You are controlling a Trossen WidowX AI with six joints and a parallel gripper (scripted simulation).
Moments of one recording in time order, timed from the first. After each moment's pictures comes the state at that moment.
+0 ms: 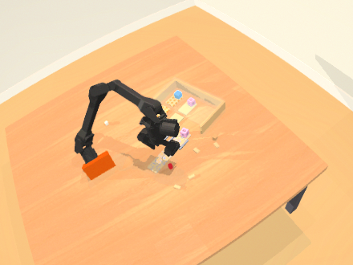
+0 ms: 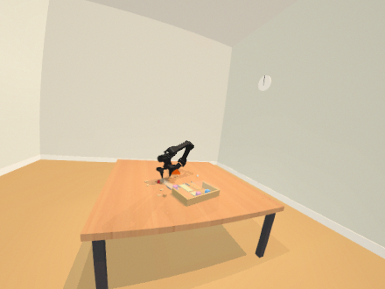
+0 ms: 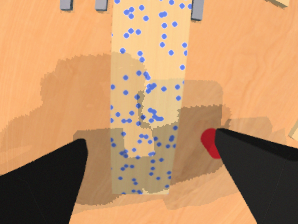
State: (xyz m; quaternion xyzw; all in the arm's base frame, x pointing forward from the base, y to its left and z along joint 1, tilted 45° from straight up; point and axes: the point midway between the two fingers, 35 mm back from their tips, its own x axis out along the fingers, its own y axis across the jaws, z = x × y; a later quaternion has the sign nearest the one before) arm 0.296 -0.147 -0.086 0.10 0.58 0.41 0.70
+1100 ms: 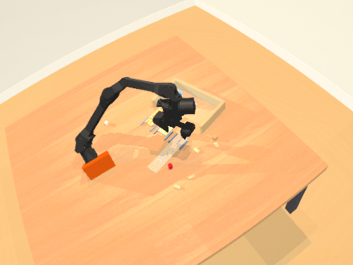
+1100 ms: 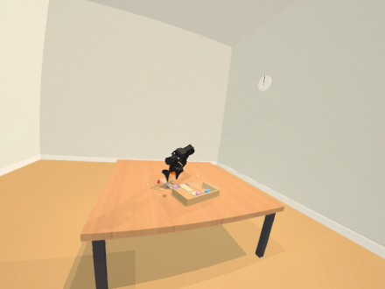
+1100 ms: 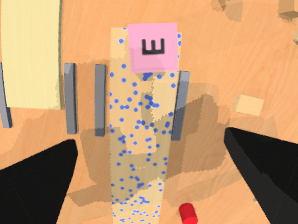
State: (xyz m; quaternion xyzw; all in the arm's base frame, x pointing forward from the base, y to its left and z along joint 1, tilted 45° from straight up) arm 0.394 -0.131 -0.053 0.10 0.58 0.41 0.70
